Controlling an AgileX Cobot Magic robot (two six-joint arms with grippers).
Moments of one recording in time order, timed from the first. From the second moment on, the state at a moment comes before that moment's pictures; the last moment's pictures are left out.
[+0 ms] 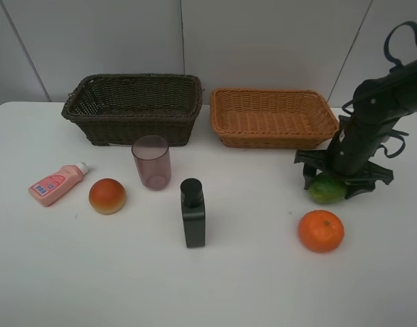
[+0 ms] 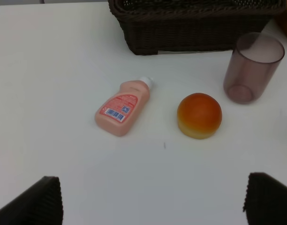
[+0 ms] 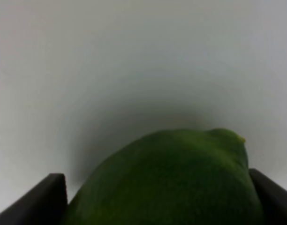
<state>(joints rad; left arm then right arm) -0.06 -0.01 -0.51 0.01 1.07 -0.04 0.20 1.90 -0.98 -0.21 0.61 0.69</state>
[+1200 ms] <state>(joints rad) -0.06 -0.01 -0.51 0.01 1.07 -0.04 0.30 2.23 -2.02 -0.19 1.13 0.30</state>
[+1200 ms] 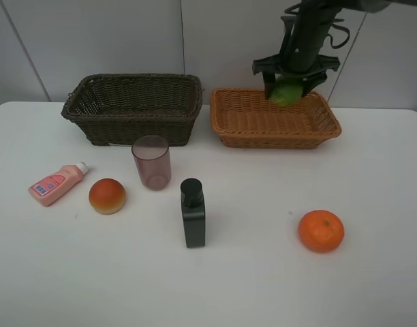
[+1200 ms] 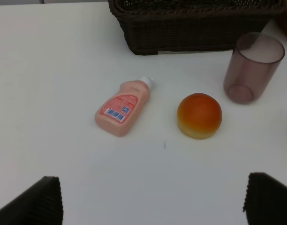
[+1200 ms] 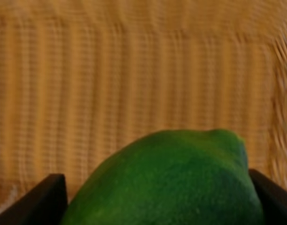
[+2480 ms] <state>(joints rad) -0.06 -0.01 -0.51 0.01 1.07 -0.04 0.30 2.29 -2.03 -0.14 1.08 0.23</state>
